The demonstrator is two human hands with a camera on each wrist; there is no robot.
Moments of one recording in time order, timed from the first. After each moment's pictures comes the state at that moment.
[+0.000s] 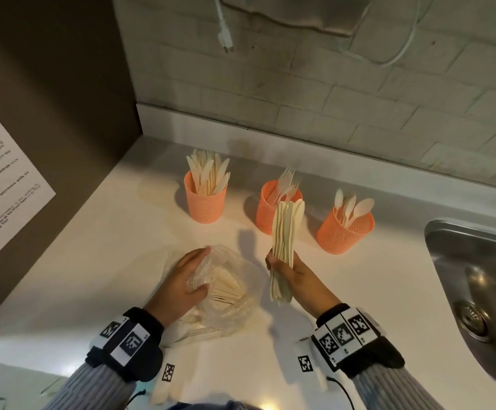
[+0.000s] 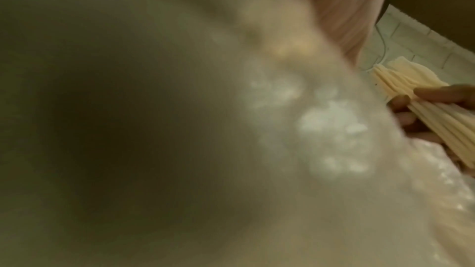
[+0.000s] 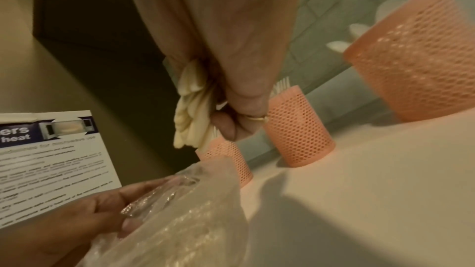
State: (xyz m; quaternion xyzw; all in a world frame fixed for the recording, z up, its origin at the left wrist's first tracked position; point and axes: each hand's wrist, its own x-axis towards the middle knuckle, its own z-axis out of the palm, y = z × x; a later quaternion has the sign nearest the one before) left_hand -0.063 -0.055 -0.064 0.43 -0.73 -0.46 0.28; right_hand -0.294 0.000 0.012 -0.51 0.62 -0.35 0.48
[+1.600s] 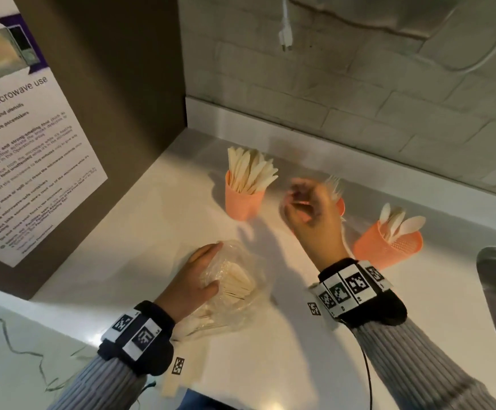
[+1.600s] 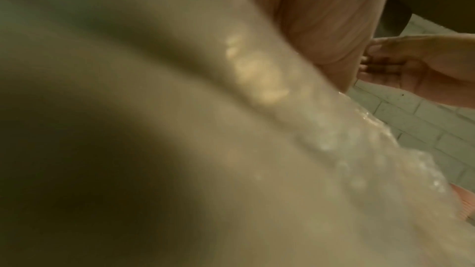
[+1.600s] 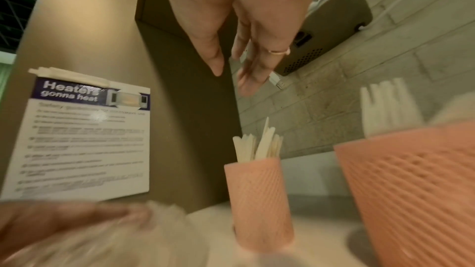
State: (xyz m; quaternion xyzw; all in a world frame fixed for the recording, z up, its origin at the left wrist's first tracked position) left_hand -0.031 -0.050 -0.051 0.50 -0.69 -0.46 0.25; right_hand -0.254 -0.083 0.046 -0.62 0.54 -0.52 0.24
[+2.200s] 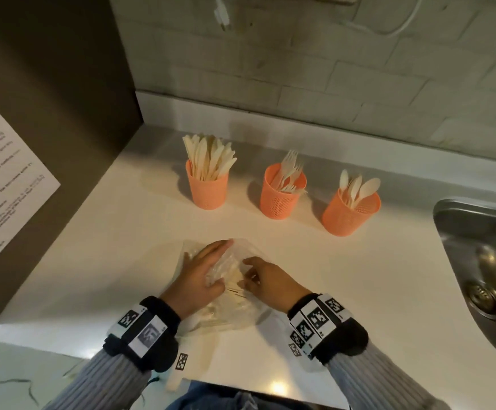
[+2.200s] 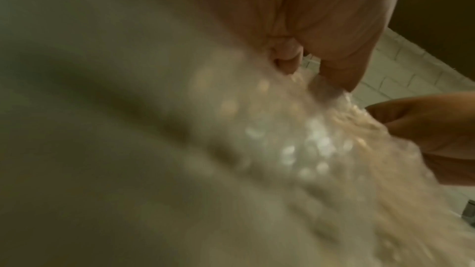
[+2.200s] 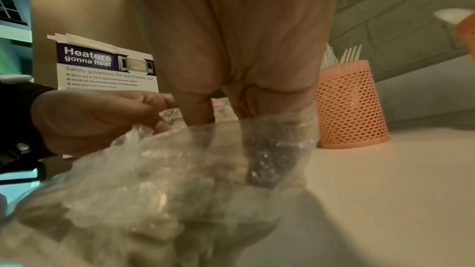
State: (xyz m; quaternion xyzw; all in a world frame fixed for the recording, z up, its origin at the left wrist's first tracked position) left_hand -0.076 -0.035 -0.049 0.43 -0.76 -0.45 0.20; right_hand -0.252 0.000 -0.024 -0.62 0.66 -0.07 0.42
